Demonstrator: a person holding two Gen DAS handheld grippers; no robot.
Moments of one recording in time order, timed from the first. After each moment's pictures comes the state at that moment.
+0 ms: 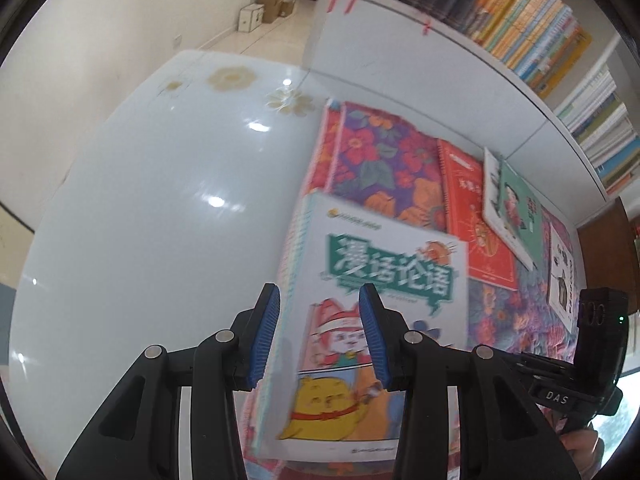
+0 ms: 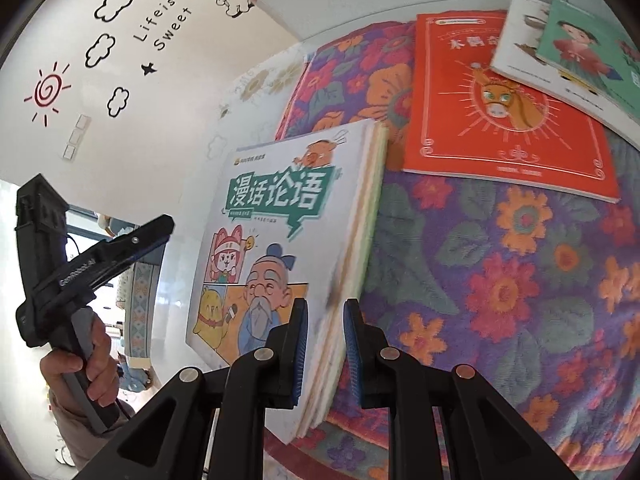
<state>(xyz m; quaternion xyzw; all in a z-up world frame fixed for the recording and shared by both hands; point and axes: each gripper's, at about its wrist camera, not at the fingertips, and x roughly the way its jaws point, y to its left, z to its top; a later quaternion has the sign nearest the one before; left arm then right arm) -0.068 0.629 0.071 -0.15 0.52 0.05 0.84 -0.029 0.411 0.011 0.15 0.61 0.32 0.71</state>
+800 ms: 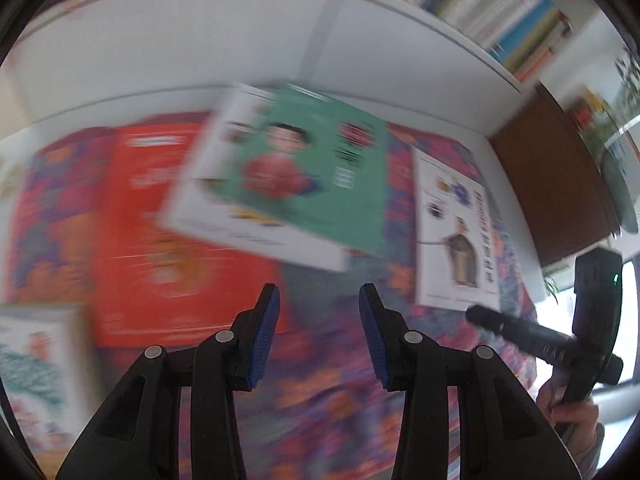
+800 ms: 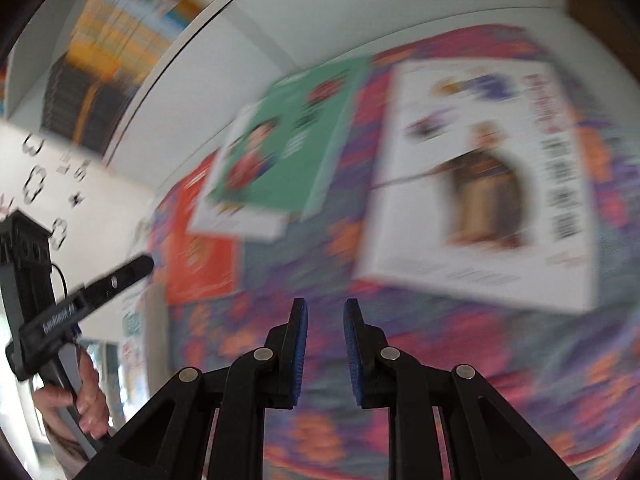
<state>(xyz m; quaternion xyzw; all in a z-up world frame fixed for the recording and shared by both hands) 0.060 0.306 0.036 -0.07 0.56 -0.16 0.81 -0.048 0.112 0.010 0.24 0.56 0.11 0.78</state>
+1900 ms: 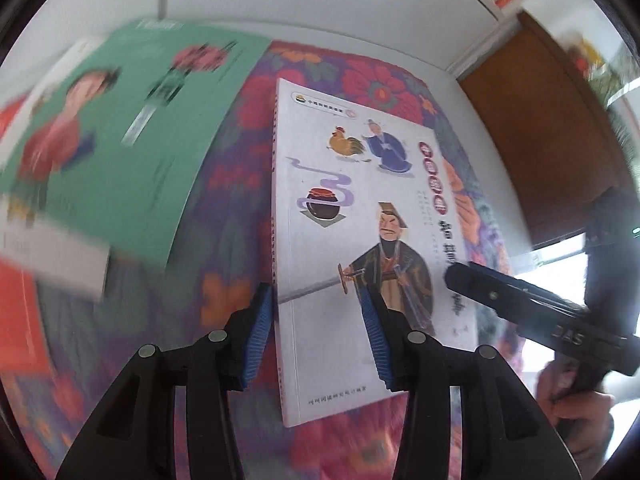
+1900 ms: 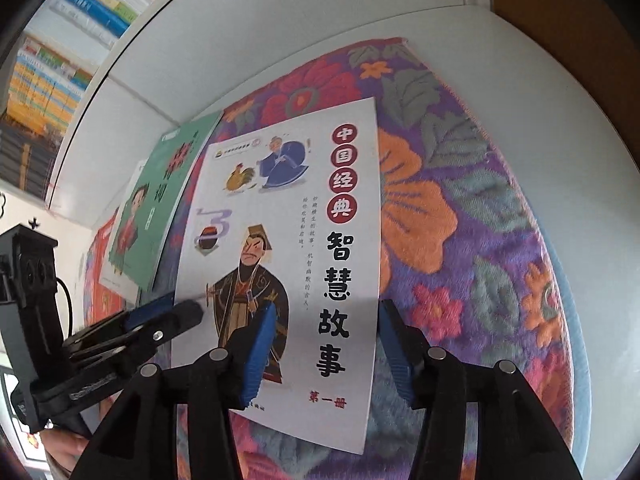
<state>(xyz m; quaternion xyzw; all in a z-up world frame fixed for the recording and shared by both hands) 0.072 0.176 -0.033 -0.09 0.60 -0.20 0.77 -0.041 0.028 -0.024 0.20 0.58 0.07 0.79</state>
